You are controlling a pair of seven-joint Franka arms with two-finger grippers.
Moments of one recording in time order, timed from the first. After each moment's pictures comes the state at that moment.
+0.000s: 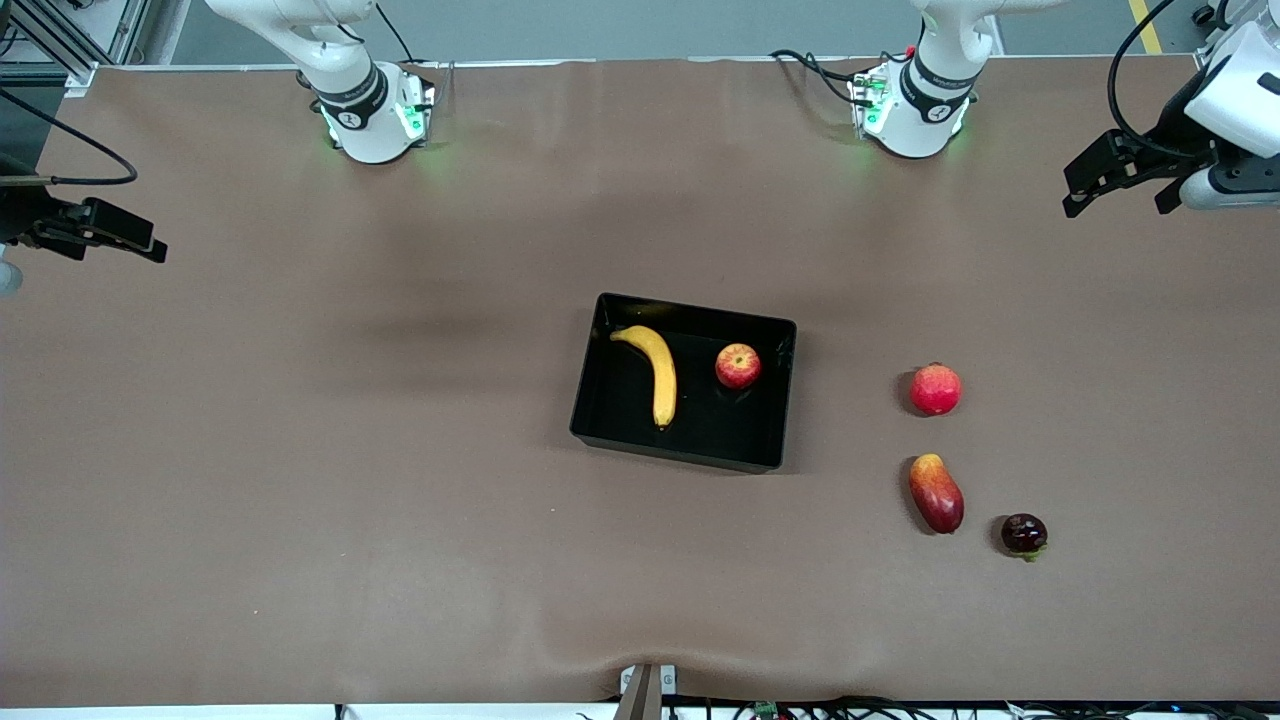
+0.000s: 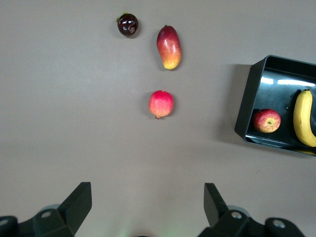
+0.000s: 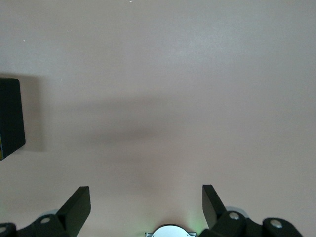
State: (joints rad) left arm 0.04 -0.18 -0.14 -1.71 -0.02 1.56 -0.12; right arm -0.04 0.00 -0.03 -1.56 0.06 1.44 0.01
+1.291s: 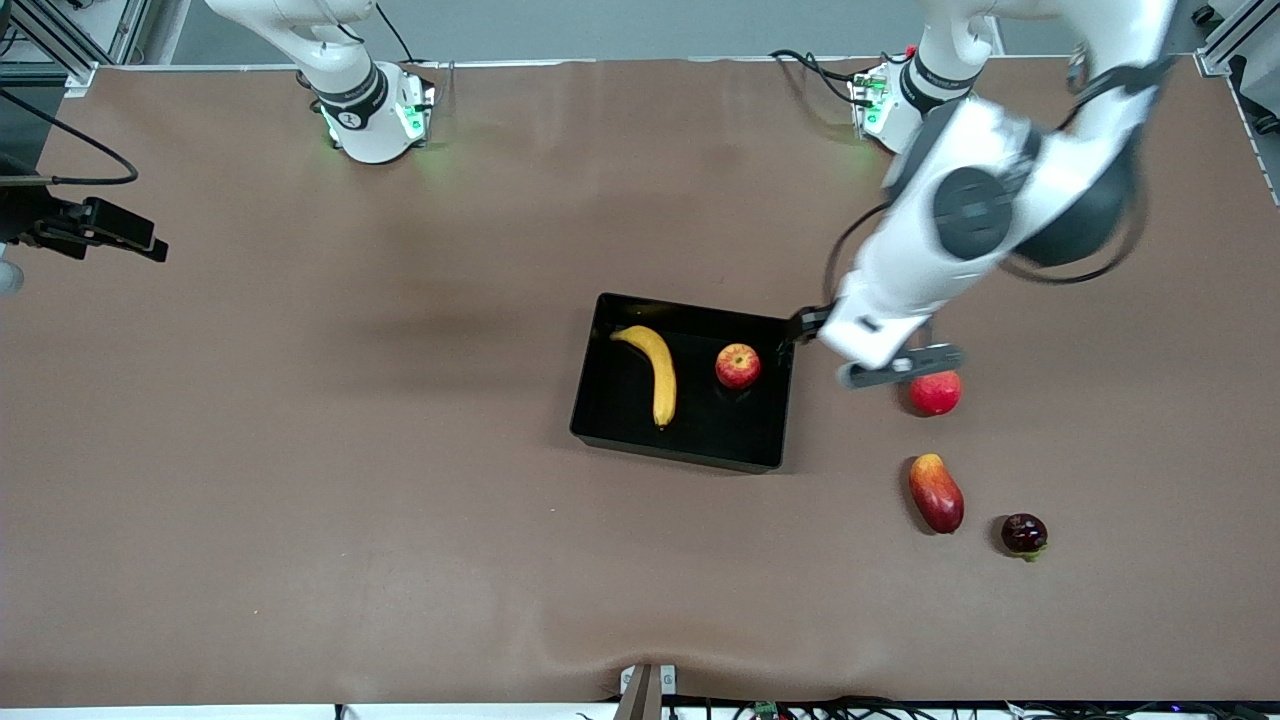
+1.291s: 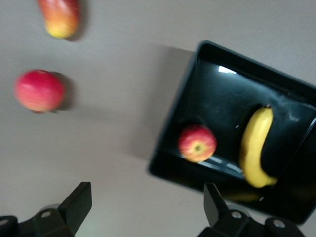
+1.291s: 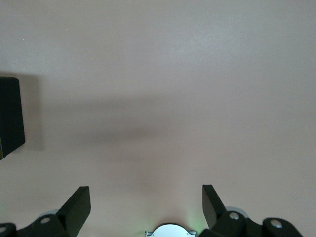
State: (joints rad) left arm -0.24 0.34 -0.31 -1.63 0.03 1.86 -0.76; right arm -0.04 0.00 -0.03 -1.56 0.06 1.43 0.01
